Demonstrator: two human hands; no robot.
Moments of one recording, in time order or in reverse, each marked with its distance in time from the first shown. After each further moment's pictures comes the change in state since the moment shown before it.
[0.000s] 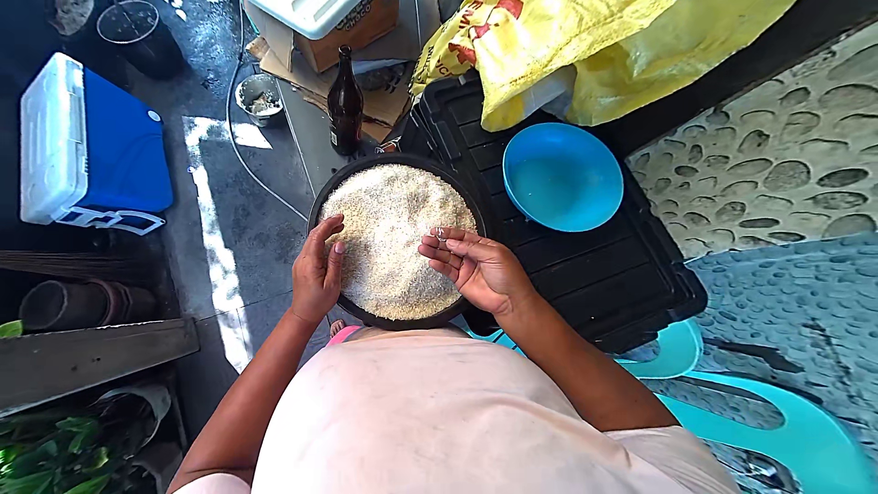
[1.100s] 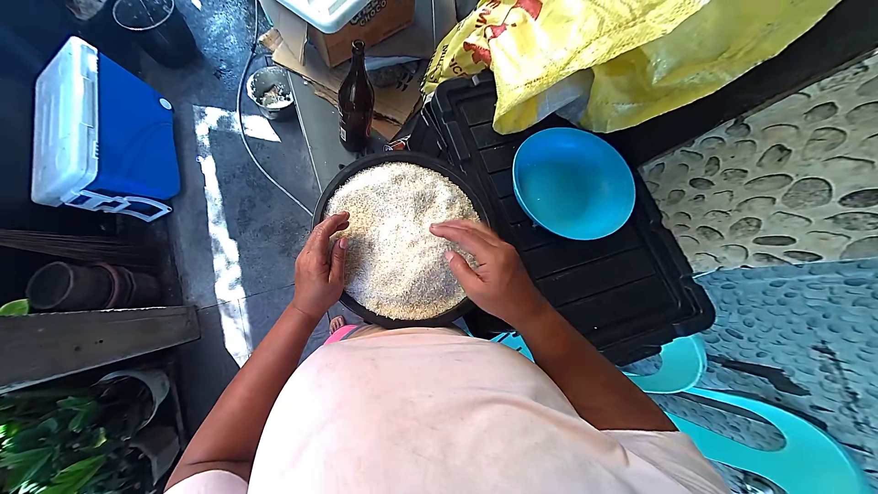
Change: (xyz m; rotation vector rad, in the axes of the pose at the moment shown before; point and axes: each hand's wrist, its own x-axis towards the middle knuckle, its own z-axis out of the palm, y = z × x) left_hand -0.001 0.002 0.002 0.061 0.031 0.005; right_hand 0.002 -0.007 -0.005 -1.426 -0.244 -0.847
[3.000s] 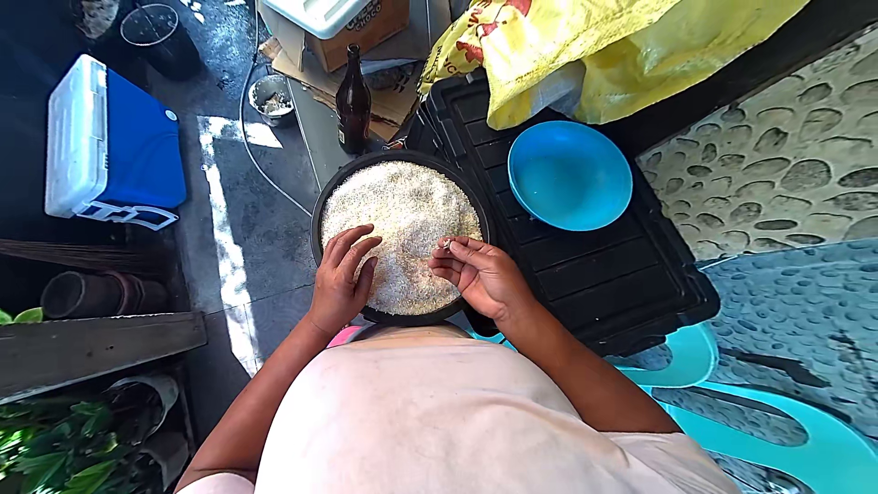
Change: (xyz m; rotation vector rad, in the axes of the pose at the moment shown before) left_hand -0.011 0.029 0.013 0.119 -0.098 0.163; right_hand -0.019 0.007 0.016 1.279 0.219 0.791
